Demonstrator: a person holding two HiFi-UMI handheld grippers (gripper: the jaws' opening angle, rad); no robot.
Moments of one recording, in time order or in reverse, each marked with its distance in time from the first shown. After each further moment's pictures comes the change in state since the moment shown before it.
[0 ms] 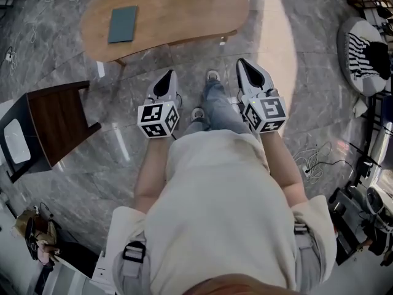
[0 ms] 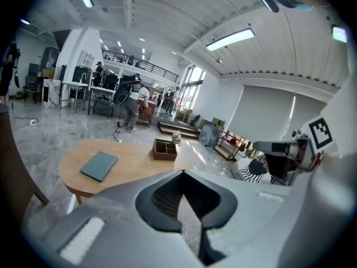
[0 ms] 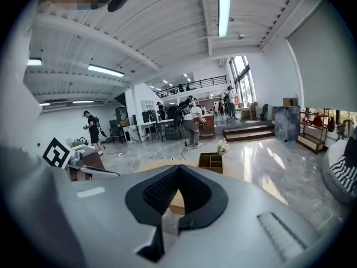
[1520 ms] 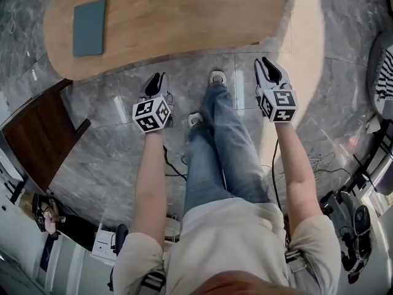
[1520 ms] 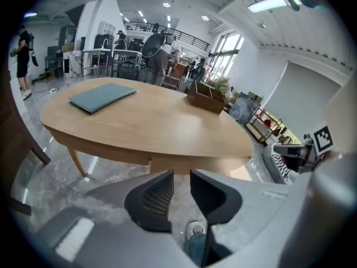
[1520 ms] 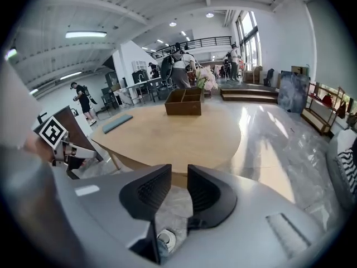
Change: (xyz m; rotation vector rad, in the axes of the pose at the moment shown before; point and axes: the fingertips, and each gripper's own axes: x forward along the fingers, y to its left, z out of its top) left arm 0.249 0.160 -0.204 -0.194 0.314 0.231; right arm 0.221 -0.236 -0.257 0.009 0.416 -0.017
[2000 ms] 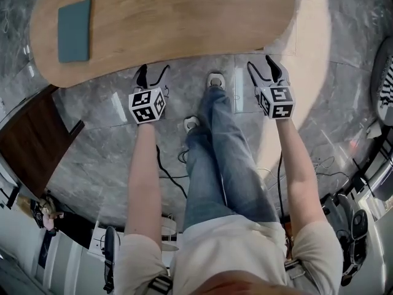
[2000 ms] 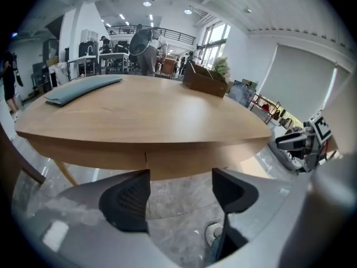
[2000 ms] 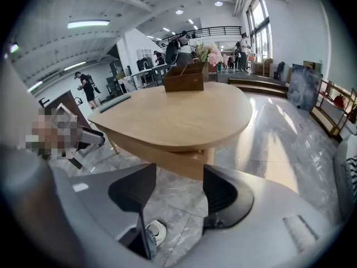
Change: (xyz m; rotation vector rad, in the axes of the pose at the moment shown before) left arm 0.080 0.023 -0.013 0.147 0.029 0.015; right arm 0.064 -0.029 -0.059 -0.055 0.107 0.039
